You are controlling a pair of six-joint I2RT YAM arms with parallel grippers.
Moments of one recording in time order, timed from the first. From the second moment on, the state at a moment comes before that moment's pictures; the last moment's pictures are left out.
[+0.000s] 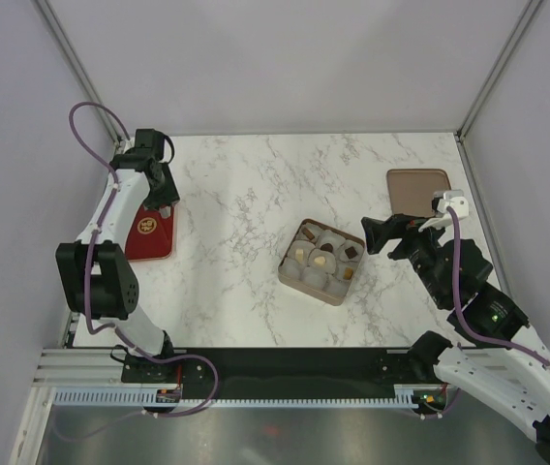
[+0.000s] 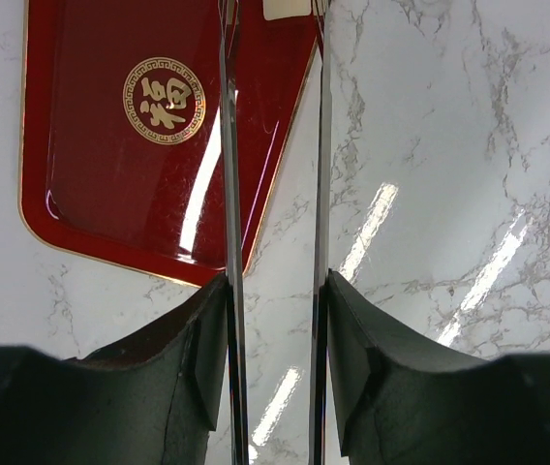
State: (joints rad) left arm -0.02 1.66 1.48 -0.91 -0.23 -0.35; right arm 0.72 0.57 0.85 -0.37 0.42 0.36
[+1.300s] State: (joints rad) left arm 0.03 1.71 1.44 -0.89 -0.19 -0.35; right arm 0.72 0.57 0.84 -0.36 0.43 0.36
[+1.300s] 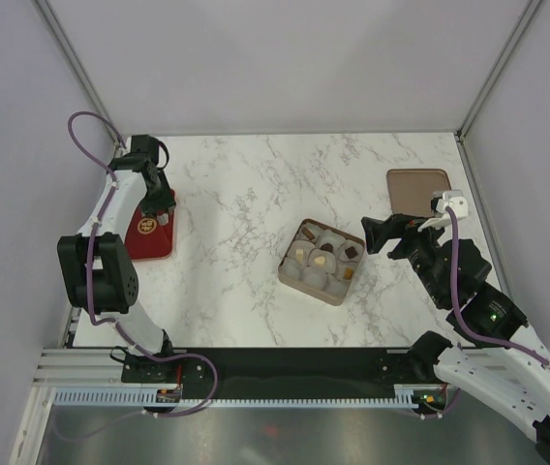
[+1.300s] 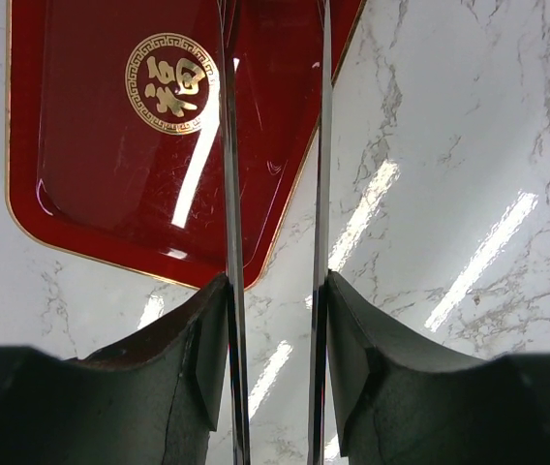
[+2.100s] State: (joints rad) left arm 0.03 1.65 1.45 -1.00 -0.21 -0.33; right arm 0.72 0.57 0.84 -0.36 0.43 0.35
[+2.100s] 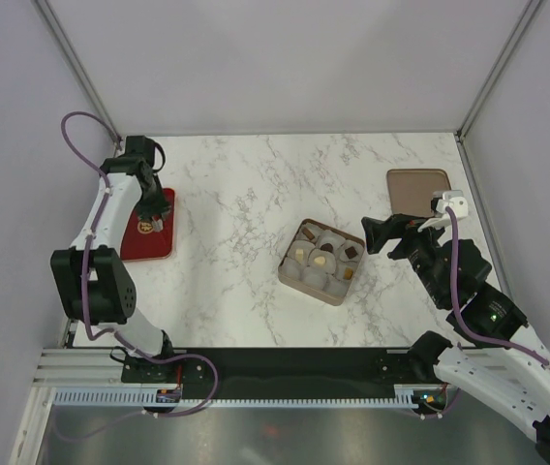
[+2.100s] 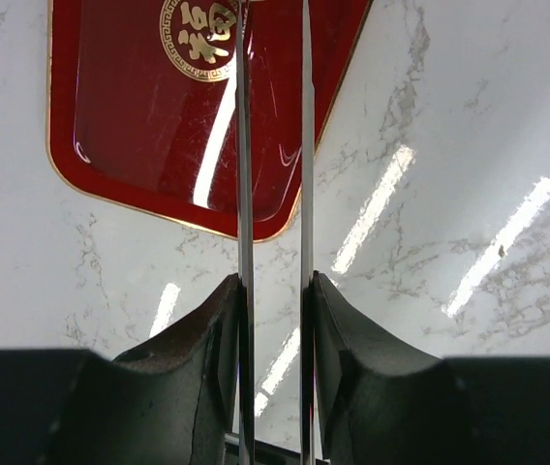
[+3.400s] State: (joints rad) left arm -1.06 1.46 1.40 -0.97 0.06 -0.48; right arm 0.72 0.55 0.90 -0.47 0.61 0.34
